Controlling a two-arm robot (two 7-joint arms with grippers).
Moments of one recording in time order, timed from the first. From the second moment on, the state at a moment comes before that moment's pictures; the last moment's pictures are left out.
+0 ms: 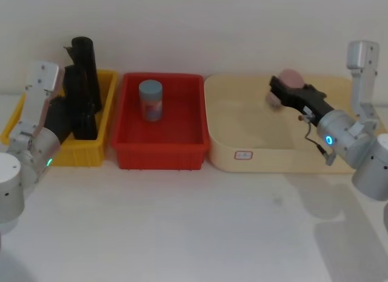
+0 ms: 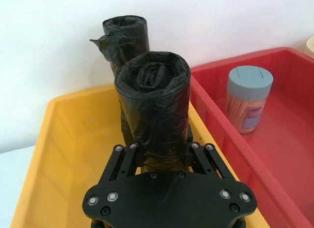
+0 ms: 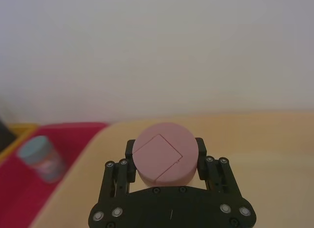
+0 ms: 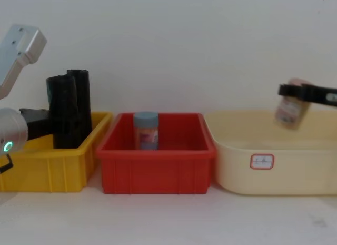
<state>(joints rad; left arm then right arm) -0.43 0.21 0.21 -1.28 -0.13 0.15 -0.15 0.52 0.25 -0.23 -1.21 0.54 0.21 0.18</state>
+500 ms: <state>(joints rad) -0.43 0.21 0.21 -1.28 -0.13 0.15 -0.15 0.54 0.25 -0.17 -1.09 0.54 0.19 0.13</state>
